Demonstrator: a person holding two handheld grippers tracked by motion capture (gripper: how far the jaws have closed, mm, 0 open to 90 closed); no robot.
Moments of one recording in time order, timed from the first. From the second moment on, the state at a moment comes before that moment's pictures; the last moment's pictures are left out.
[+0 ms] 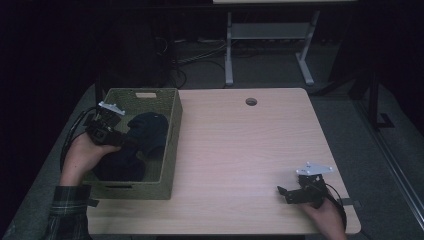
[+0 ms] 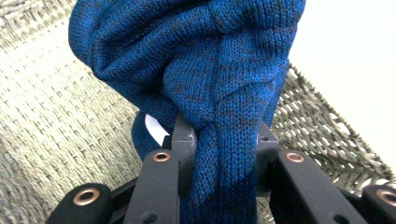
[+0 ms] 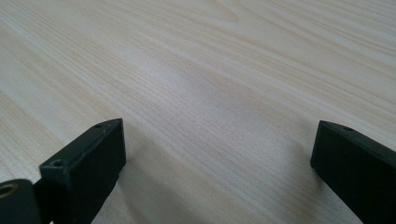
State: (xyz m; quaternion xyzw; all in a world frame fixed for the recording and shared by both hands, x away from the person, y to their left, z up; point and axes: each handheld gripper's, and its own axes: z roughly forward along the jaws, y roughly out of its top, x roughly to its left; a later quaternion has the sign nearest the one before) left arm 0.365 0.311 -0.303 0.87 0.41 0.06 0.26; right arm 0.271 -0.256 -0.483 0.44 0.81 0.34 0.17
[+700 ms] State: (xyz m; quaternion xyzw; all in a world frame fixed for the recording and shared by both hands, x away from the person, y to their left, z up) left arm 0.363 0.307 -0.260 0.88 0.38 0.07 0.28; right arm 0.271 -0.256 -0.483 0.44 0.81 0.34 0.17
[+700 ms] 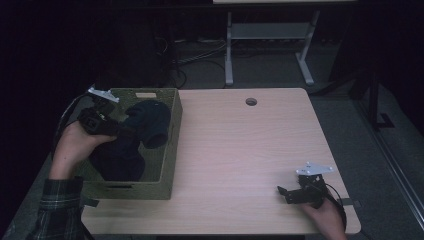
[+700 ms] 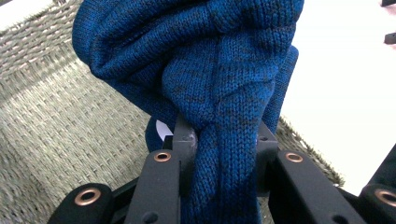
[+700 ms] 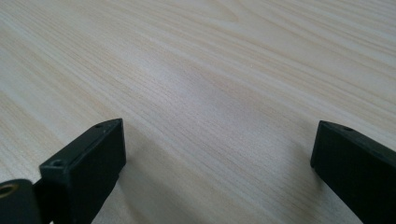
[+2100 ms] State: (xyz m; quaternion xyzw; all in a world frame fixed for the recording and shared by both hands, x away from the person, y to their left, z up) left arm 0.364 0.247 -0.182 0.89 0.30 0.09 0.33; right arm 0.271 -0.256 -0.483 0.44 0.81 0.34 0.17
